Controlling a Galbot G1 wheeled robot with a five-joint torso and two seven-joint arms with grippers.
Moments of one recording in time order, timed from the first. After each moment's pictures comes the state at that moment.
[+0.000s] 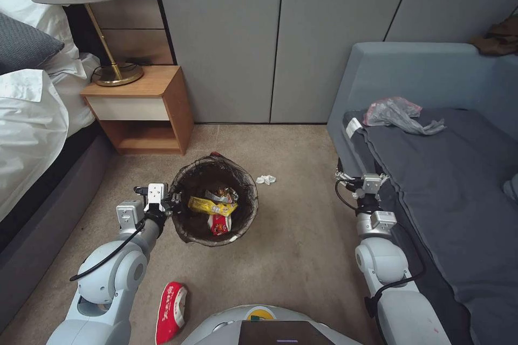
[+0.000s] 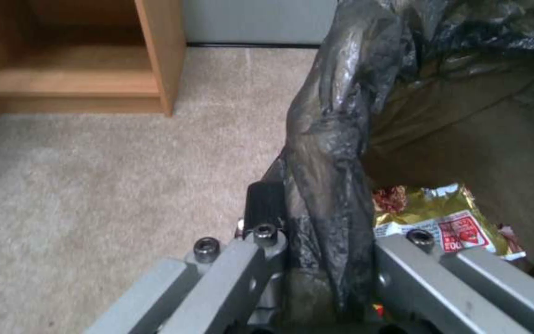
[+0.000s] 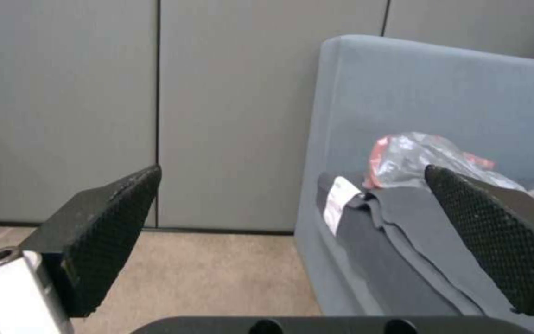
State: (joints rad) left arm 1.50 -1.33 -0.67 -2.31 -0.40 0.74 -0.05; right arm -1.38 1.35 0.62 1.90 0.10 0.14 0.14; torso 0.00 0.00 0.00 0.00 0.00
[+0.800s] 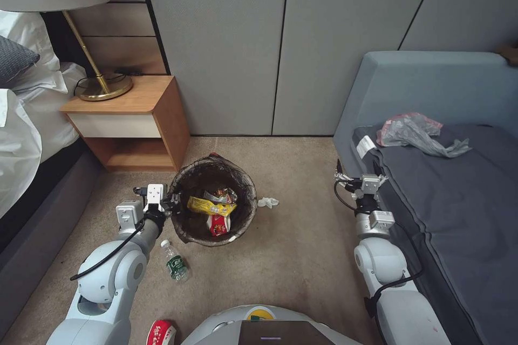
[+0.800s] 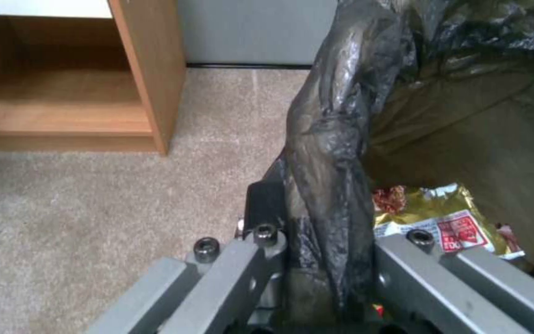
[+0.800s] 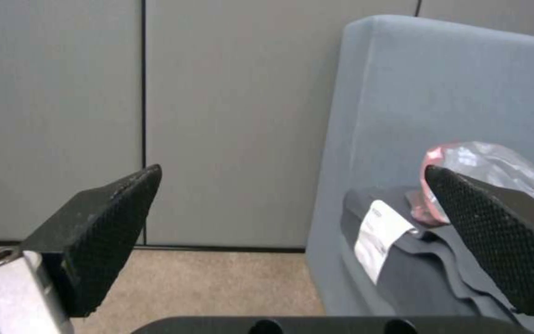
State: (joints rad) left arm 1.50 -1.33 -0.67 -2.30 -0.40 0.74 -0.05; right arm -1.38 1.34 0.61 1.90 0.10 0.13 0.16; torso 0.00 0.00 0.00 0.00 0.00
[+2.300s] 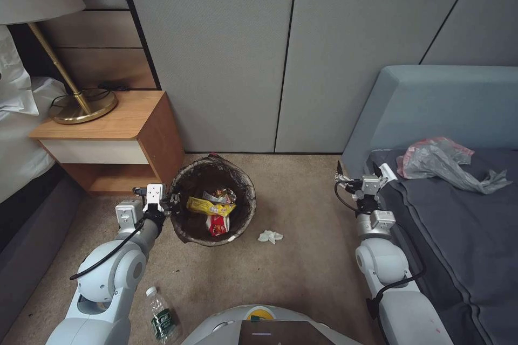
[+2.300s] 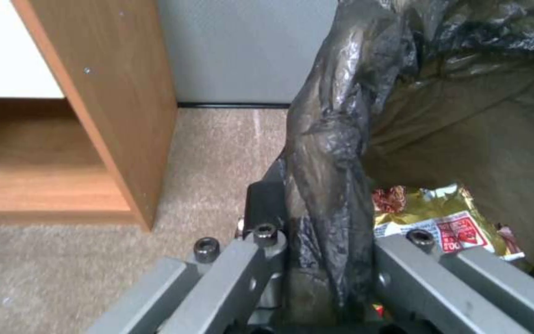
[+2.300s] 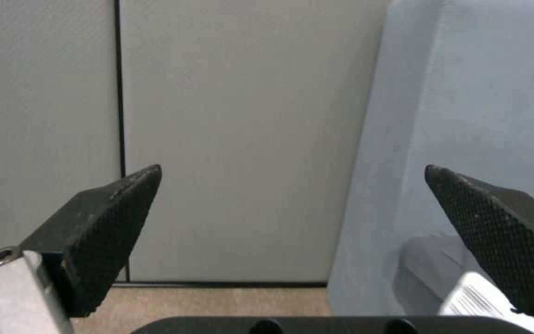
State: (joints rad) left arm 1.50 -1.33 -0.68 -2.29 -0.40 0.74 -0.05; right arm -1.39 1.33 0.61 1.90 0.11 0.11 0.16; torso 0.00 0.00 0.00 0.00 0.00
